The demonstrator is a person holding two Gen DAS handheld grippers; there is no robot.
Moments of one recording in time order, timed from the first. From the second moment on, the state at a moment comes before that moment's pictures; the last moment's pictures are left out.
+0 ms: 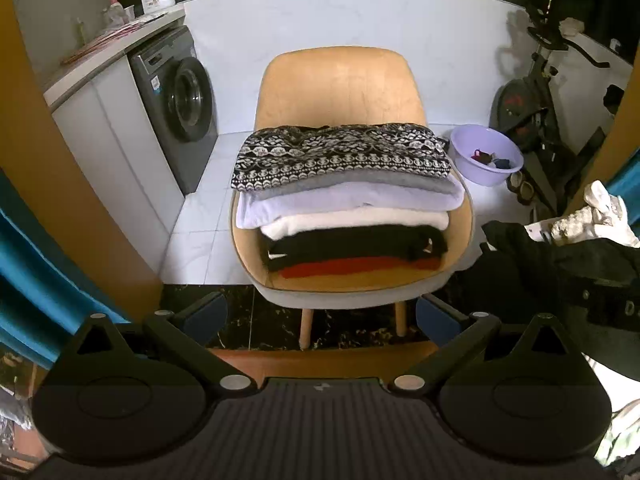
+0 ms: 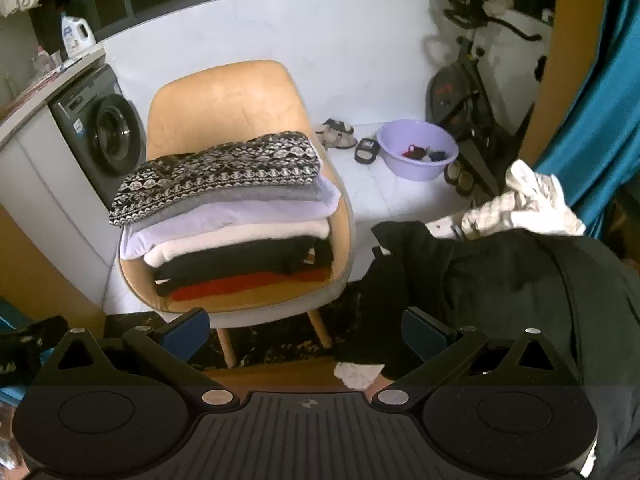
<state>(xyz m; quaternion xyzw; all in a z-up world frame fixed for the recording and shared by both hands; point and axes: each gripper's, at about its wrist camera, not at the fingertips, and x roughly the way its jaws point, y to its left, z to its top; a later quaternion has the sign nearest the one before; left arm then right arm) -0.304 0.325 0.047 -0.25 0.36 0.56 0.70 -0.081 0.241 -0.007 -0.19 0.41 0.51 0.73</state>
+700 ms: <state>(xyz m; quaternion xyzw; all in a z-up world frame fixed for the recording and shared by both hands) -0.284 0.304 0.041 -0.31 0.35 0.57 0.68 -0.057 0.230 -0.007 -0.23 0.41 0.55 0.70</state>
